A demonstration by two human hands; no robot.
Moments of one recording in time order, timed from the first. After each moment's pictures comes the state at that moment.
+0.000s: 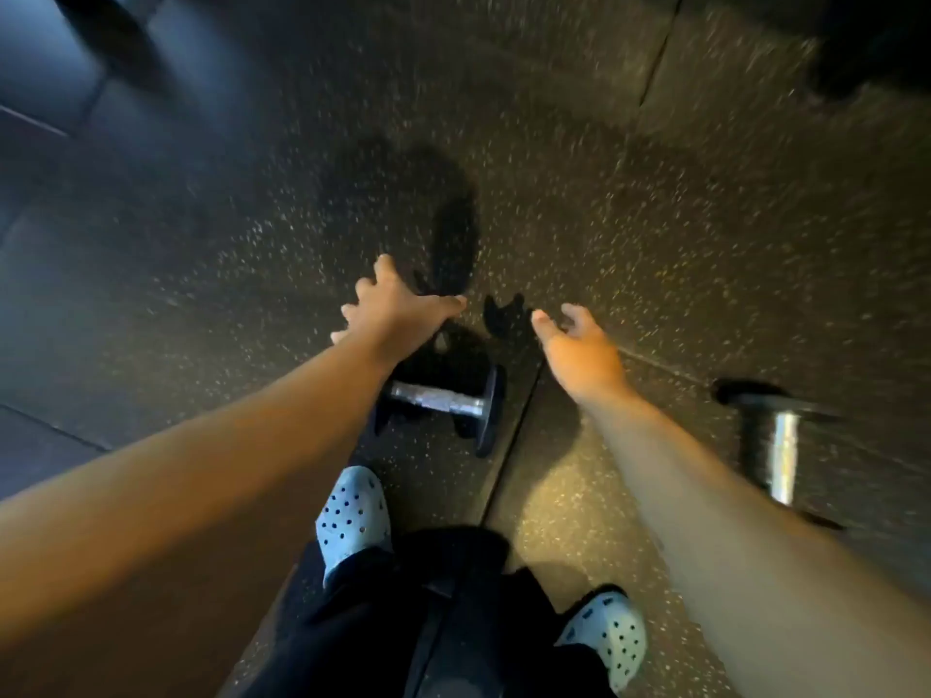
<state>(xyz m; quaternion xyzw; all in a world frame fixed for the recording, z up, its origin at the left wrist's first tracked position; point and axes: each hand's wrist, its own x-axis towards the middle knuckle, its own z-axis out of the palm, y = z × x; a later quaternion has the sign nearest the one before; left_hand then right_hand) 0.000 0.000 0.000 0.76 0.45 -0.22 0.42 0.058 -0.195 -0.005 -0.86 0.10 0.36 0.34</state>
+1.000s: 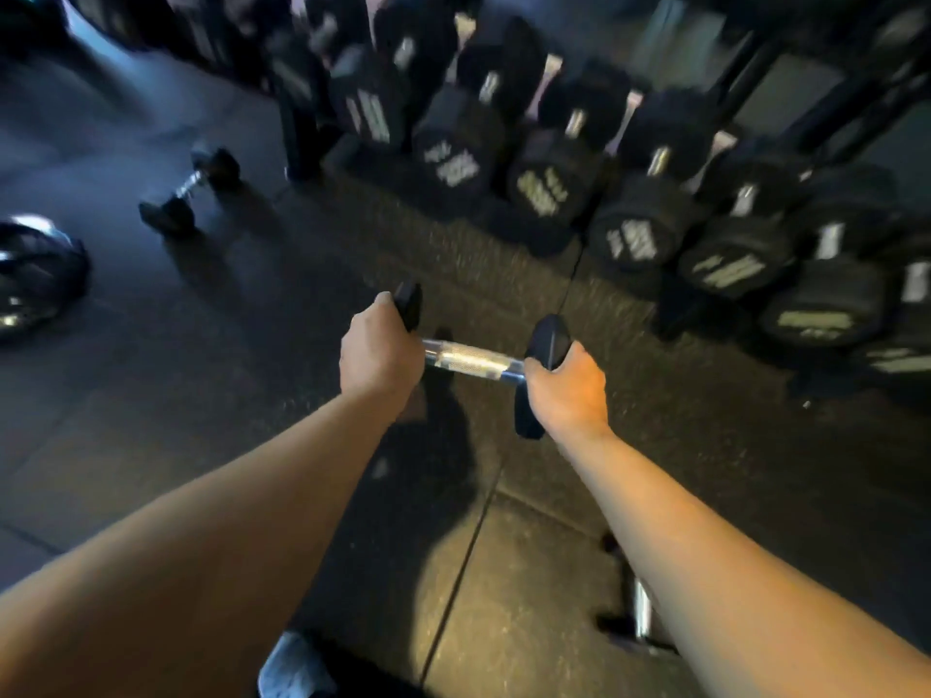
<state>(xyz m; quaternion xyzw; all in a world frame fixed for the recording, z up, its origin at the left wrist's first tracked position) 0.085 0.058 0.345 0.82 0.43 0.04 0.37 0.145 -0.111 0.346 -0.92 0.07 0.15 0.36</state>
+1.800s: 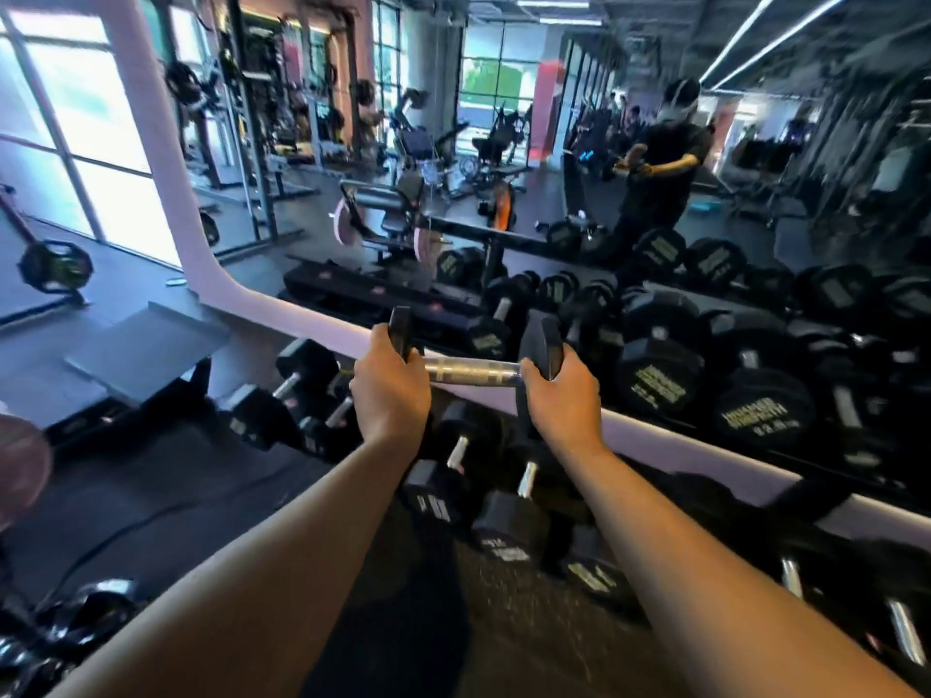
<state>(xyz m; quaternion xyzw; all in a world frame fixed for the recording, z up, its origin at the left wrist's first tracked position) 0.307 0.332 0.753 0.75 0.36 0.40 0.39 0.403 0.189 0.745 -0.84 -0.15 -0.04 0.52</state>
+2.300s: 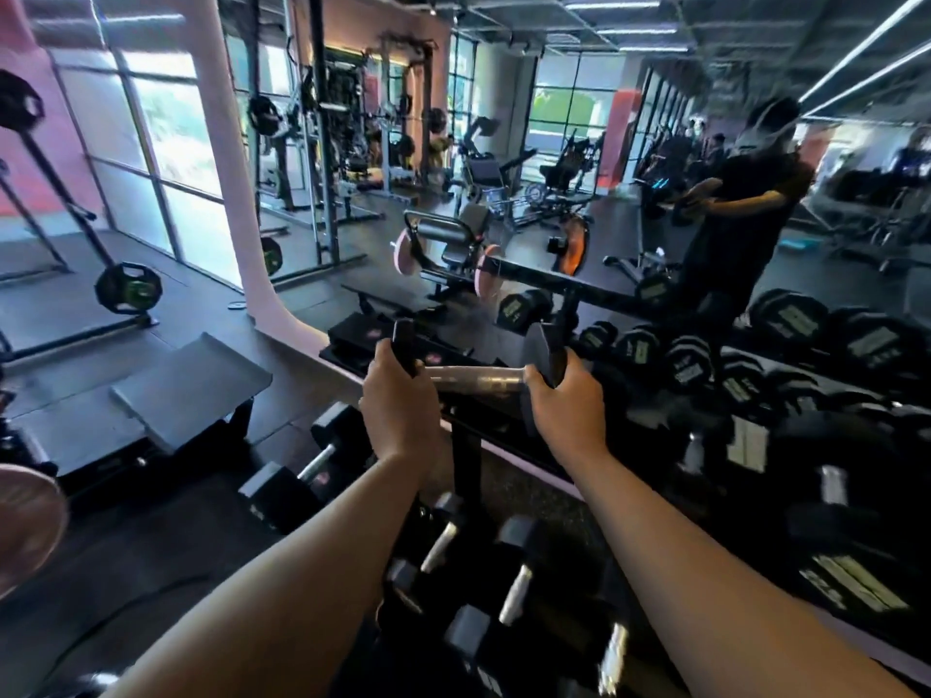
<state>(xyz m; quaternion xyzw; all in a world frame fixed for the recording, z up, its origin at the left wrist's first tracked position) 0.525 0.574 0.764 0.68 0.43 0.47 0.36 0.634 0.452 0.765 -0.81 -0.23 -0.05 0.54</state>
